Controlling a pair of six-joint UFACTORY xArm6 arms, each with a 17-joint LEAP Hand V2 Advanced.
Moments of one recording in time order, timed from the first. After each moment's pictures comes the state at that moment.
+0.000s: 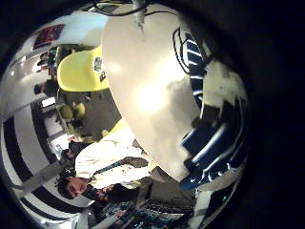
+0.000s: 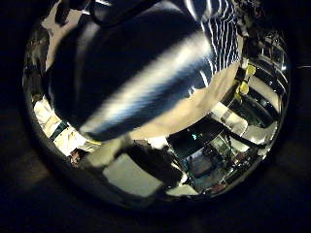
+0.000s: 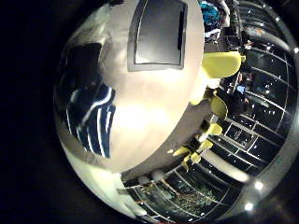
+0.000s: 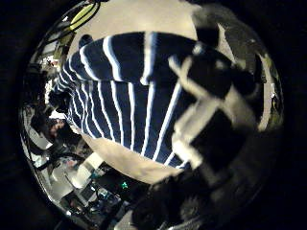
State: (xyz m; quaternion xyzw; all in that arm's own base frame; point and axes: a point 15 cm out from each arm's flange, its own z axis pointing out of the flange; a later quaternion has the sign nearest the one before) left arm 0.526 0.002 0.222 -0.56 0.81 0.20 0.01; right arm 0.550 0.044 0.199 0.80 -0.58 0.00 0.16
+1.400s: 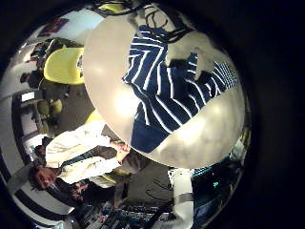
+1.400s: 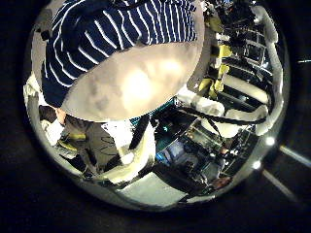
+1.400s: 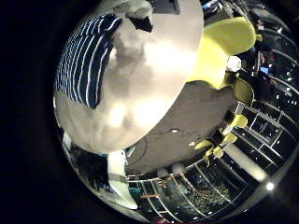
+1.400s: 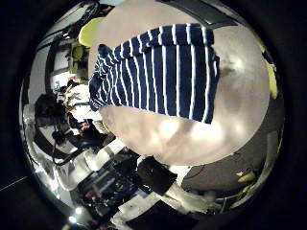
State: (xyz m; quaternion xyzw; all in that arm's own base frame) left arm 0.371 -0.043 0.252 -0.55 0.81 0.13 -0.12; right arm 0.460 -0.021 0.198 0.77 -0.62 -0.13 0.11
